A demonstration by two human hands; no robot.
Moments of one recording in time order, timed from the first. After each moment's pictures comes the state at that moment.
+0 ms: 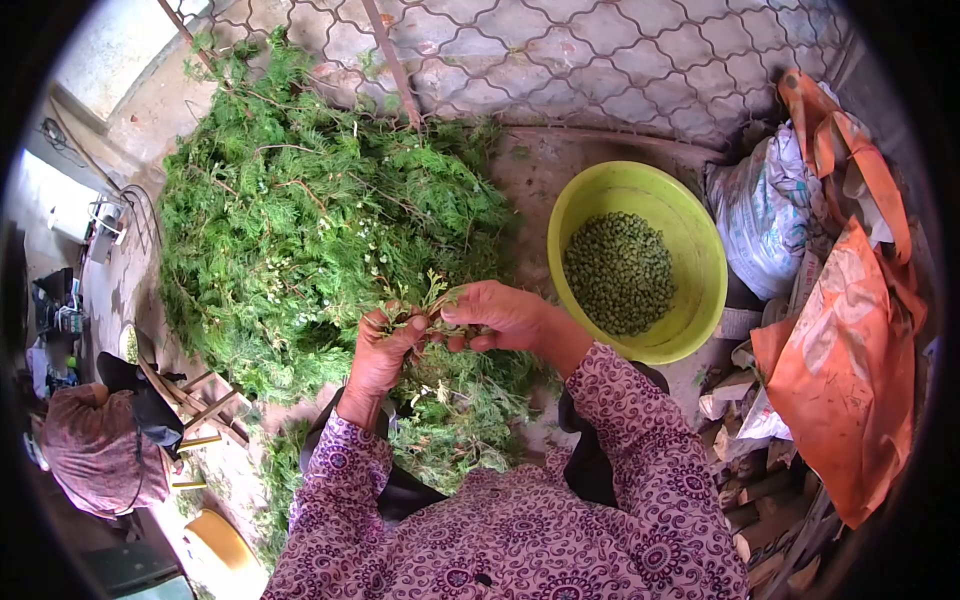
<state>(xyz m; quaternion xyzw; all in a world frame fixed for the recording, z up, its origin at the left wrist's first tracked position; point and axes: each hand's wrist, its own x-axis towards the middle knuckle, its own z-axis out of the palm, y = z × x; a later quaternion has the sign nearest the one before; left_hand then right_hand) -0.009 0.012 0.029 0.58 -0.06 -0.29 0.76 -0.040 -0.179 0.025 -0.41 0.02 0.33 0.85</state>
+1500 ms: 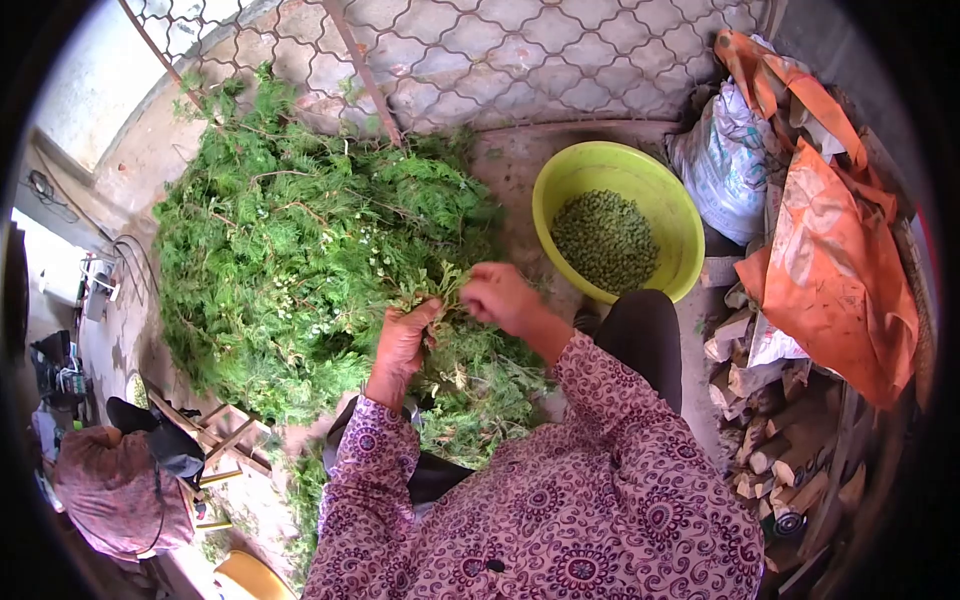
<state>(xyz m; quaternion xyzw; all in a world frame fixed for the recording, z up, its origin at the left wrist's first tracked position) -0.026 0.040 0.020 0.52 -0.01 -0.32 0.79 -0.081 -0.126 0.015 -0.51 0.17 0.05 0.84</state>
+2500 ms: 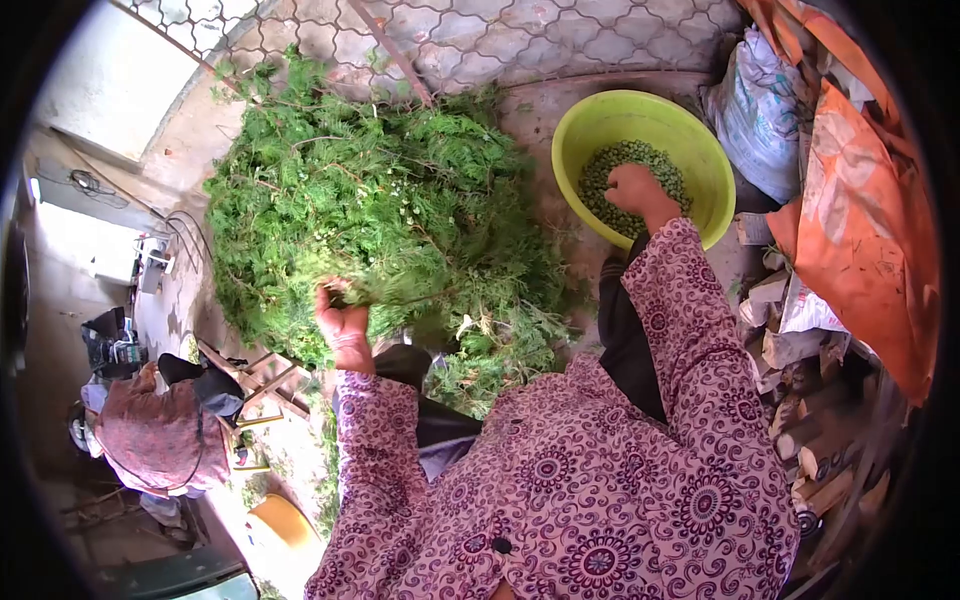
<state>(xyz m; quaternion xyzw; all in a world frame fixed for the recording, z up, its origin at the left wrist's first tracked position) -0.015 0.157 -0.008 0.28 0.16 -0.06 0.94 -0.143 -0.322 -0.016 -0.98 0.13 -0.02 0.15</state>
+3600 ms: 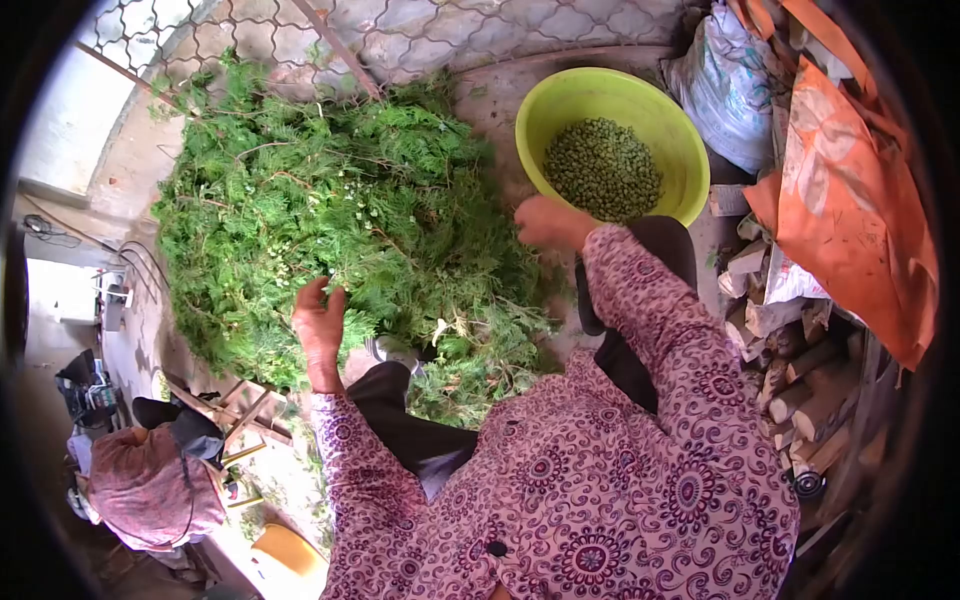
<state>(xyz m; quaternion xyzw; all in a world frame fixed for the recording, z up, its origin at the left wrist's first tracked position) -0.001 0.142 -0.001 0.92 -0.22 0.08 0.31 -0.099 -0.230 -0.079 -0.97 -0.02 0.13 0.20</state>
